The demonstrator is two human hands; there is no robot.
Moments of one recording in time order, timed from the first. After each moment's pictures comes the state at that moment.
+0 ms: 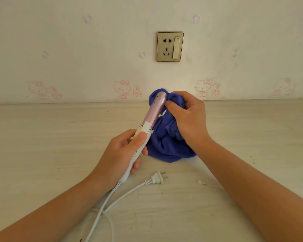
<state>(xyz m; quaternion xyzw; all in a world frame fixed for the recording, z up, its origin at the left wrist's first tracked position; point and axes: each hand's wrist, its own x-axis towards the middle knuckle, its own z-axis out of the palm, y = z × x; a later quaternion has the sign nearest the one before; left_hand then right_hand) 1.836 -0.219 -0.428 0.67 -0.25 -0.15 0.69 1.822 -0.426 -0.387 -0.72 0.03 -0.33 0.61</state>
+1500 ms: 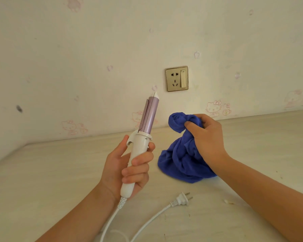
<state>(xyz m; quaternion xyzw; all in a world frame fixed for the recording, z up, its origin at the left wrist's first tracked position) 1.866 -0.186 -0.396 0.18 -0.18 -0.56 0.79 1.825 -0.427 -0.392 -0.67 0.09 -0.39 0.62</state>
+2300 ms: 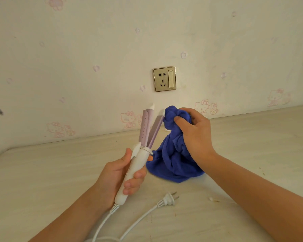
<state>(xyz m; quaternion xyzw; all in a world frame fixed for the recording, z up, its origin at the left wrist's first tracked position) 1.867 -0.194 -0.417 0.43 -0.21 -0.45 0.76 1.819 -0.429 -0.384 -0.64 0.05 -0.41 0.65</state>
